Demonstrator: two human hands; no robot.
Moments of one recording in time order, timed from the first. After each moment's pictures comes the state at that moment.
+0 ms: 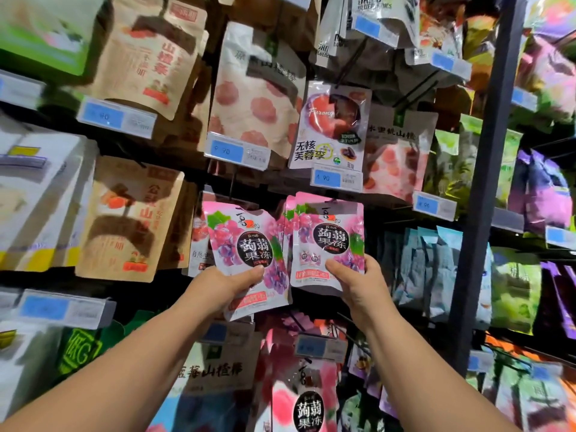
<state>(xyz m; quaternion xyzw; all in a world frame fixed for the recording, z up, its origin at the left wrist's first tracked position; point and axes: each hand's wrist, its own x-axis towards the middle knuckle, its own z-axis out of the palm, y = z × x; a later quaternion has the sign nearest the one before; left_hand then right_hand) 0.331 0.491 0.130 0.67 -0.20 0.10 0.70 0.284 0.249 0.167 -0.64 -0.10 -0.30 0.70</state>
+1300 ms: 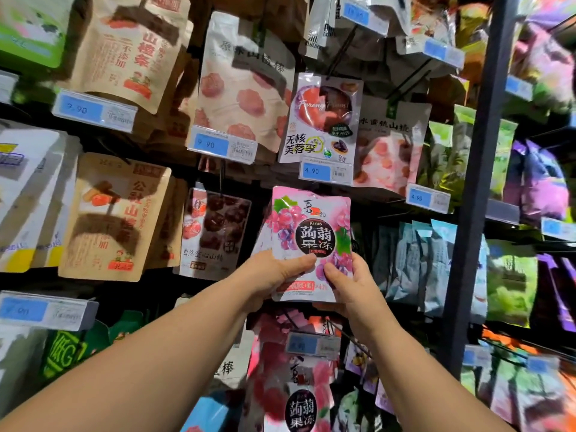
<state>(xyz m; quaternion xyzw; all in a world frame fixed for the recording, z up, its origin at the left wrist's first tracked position) 0.304 0.415 0.172 0.66 -0.30 -0.04 0.68 0.267 0.245 0.150 -0.70 -0.15 -0.27 0.65</state>
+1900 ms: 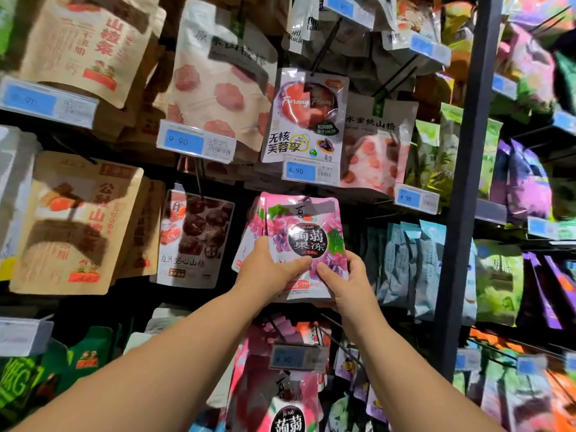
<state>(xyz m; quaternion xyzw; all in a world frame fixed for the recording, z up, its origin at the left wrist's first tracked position) 0.327 0.383 0.177 0.73 -0.25 0.16 0.61 0.295 0.223 0.156 -0.70 -0.09 -0.34 0.62</state>
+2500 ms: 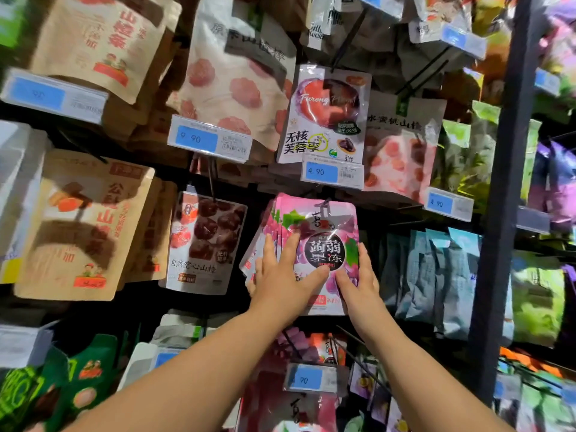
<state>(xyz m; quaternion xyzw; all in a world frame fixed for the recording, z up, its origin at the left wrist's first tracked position) 0.367 0.365 0.160 0.79 -0.26 0.23 0.51 0.318 0.220 0.159 -0.81 -0.04 -0.37 0.46</state>
